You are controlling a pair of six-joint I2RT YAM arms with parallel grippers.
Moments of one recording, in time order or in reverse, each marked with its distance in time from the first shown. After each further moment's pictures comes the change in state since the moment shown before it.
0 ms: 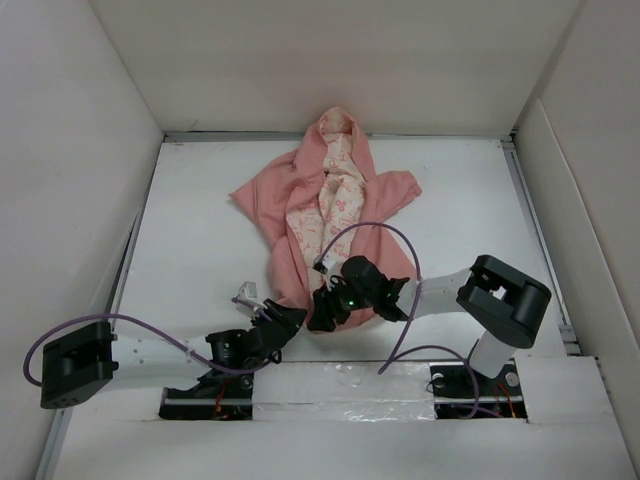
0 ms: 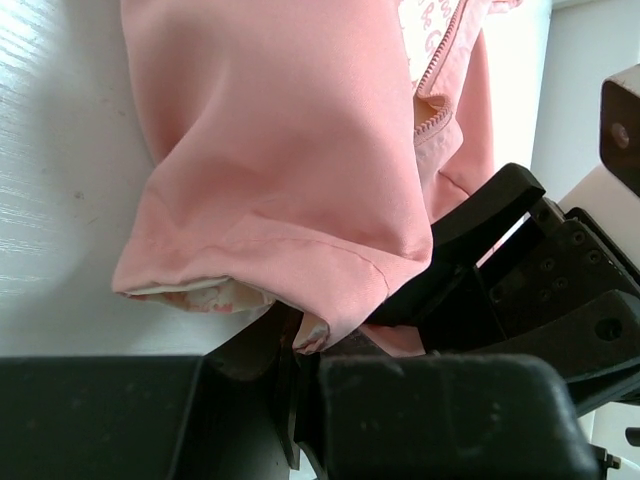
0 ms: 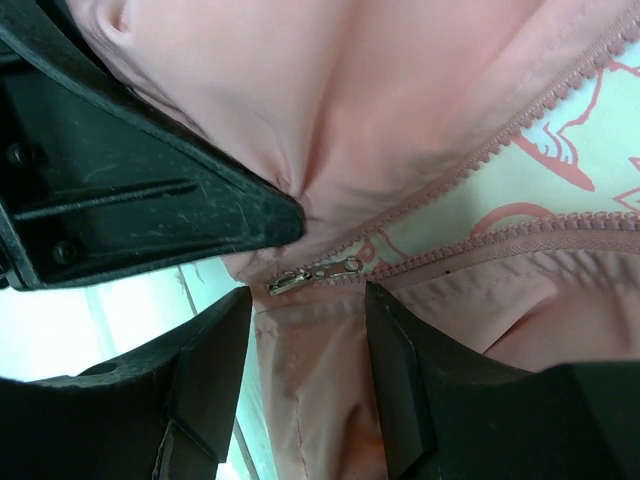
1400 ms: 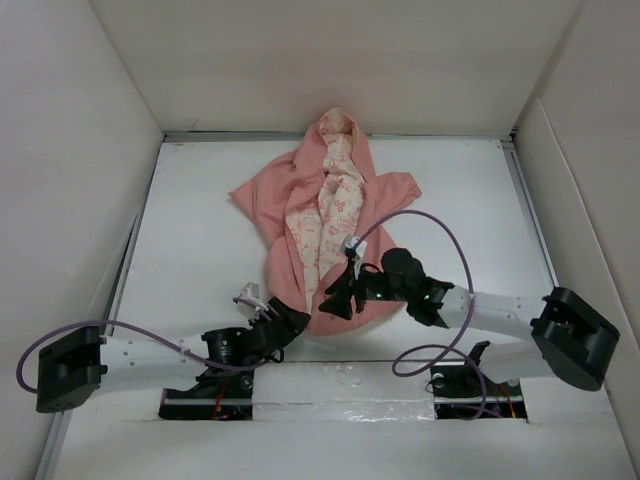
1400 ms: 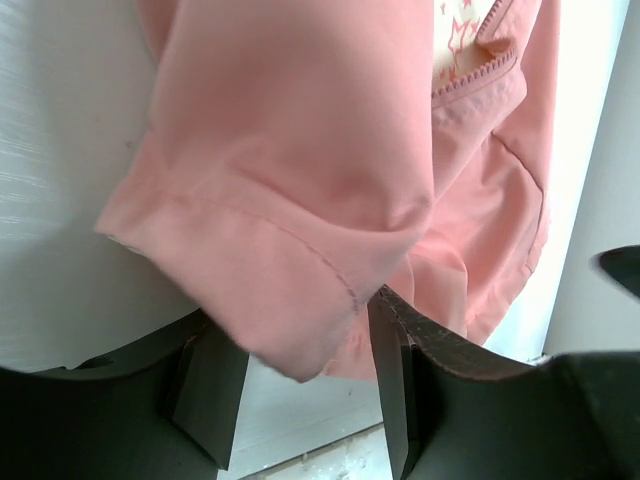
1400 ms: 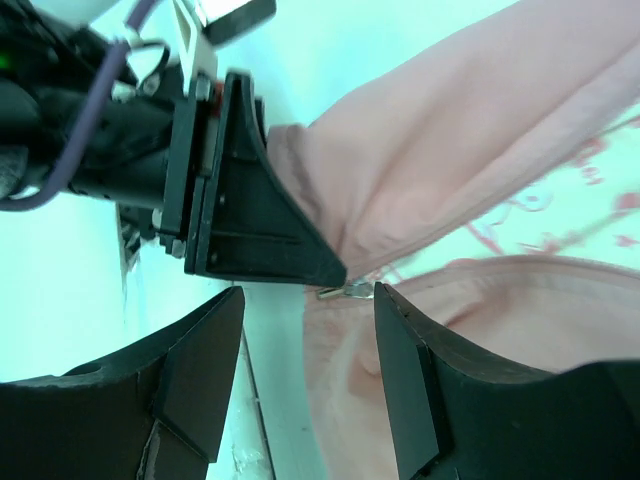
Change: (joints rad) left arm 0.000 -0.070 0.045 -0.269 0.097 -0.031; right arm -0.050 -0.342 -0.110 0.074 -0.021 -0.119
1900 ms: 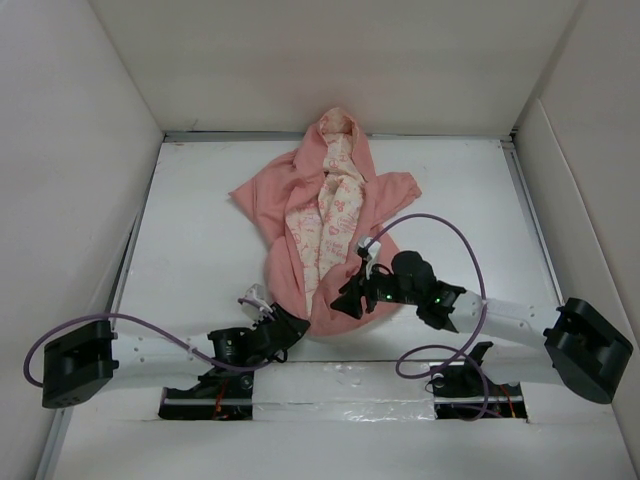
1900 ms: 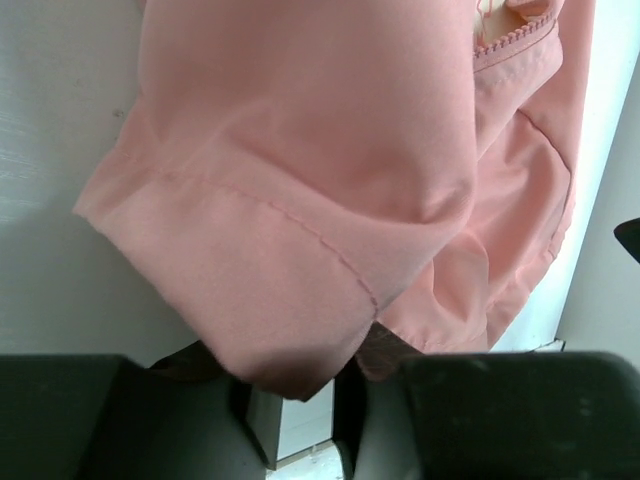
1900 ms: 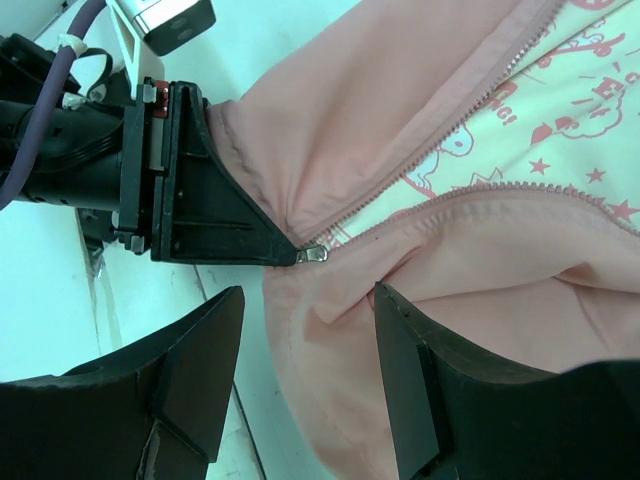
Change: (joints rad) left arm 0.000 0.083 0.003 0.082 0.058 0.001; right arm -0.056 -0.136 -0.078 -0.077 0.077 0.019
